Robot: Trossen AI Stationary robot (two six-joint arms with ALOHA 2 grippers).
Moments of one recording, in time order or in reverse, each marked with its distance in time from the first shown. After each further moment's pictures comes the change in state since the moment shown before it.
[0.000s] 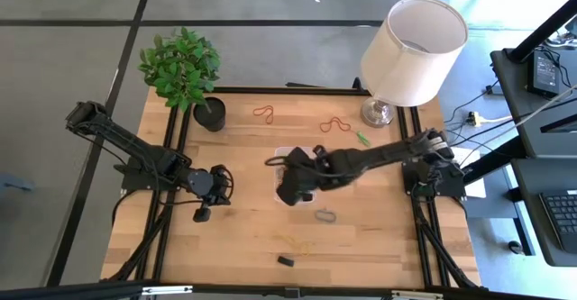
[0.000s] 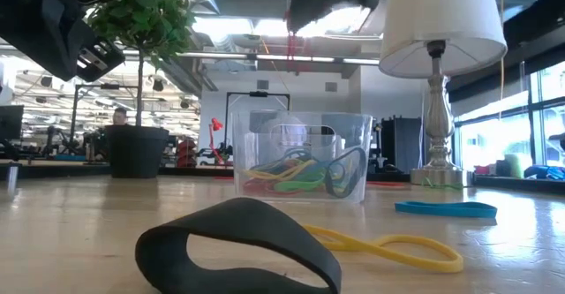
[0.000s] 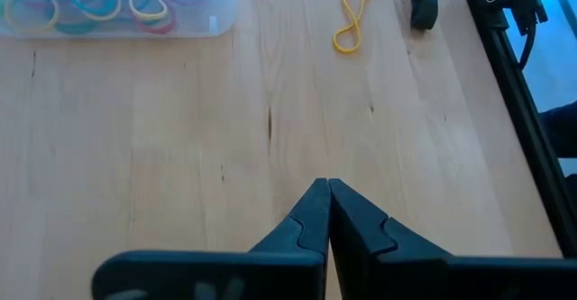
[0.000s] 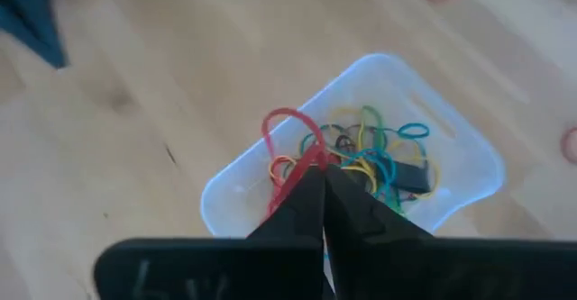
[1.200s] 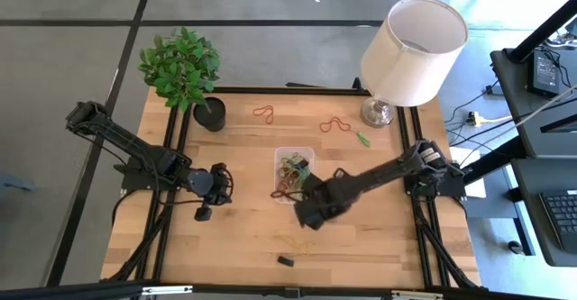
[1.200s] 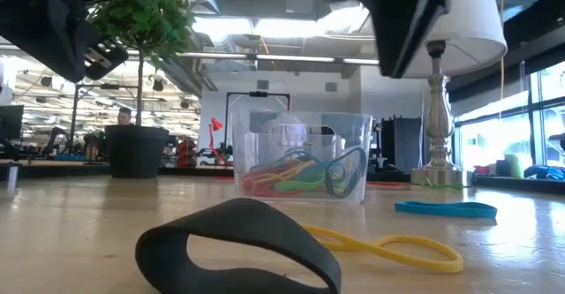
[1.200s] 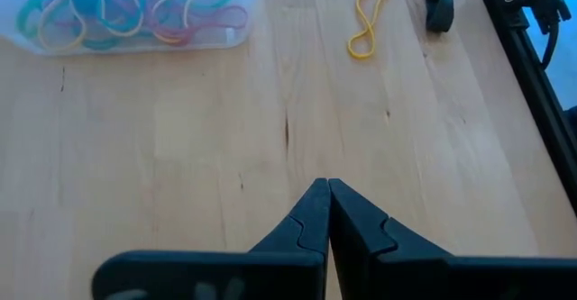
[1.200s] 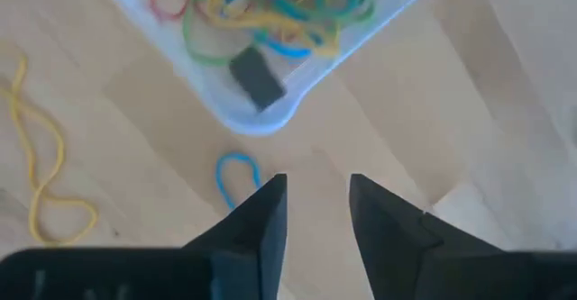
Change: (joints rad) left arm 0.002 0.000 0.000 0.001 -0.043 0.036; right arm 0.125 0.091 -0.003 -0.401 -0.191 0.194
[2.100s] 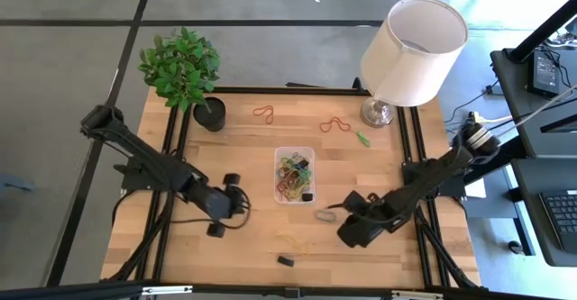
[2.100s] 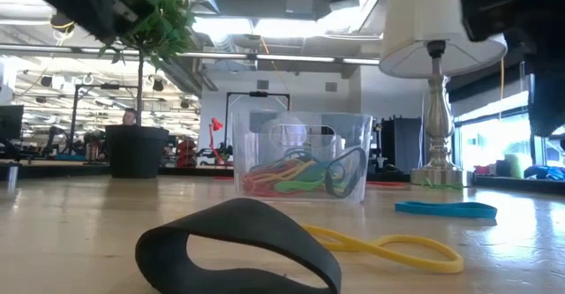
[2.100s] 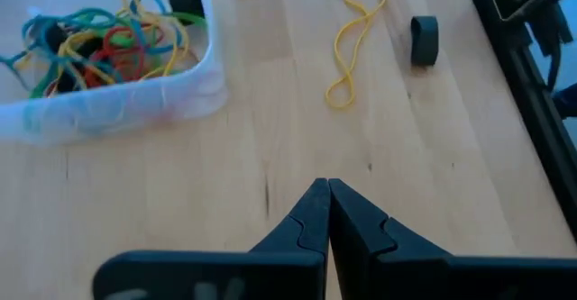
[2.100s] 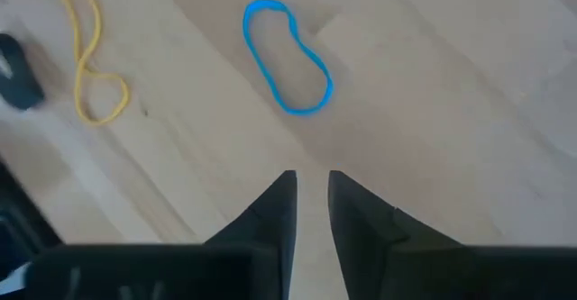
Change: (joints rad) left arm -0.102 0.329 0.341 -0.113 -0.127 0.027; right arm 0.276 -0.464 -0.853 0.738 -0.012 0.366
